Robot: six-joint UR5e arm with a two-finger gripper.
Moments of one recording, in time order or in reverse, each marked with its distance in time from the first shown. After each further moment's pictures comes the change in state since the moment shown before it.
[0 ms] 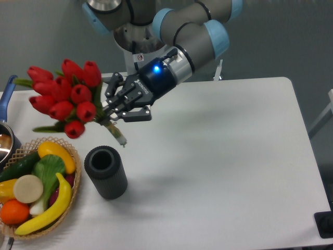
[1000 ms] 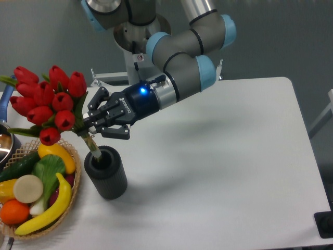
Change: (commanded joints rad) arm -0.054 -0.129 0.032 0.005 -0.069 0.029
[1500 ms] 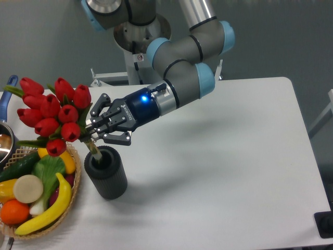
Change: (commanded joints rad) arm 0.002 -0.025 -0.034 0.000 0.003 0.012
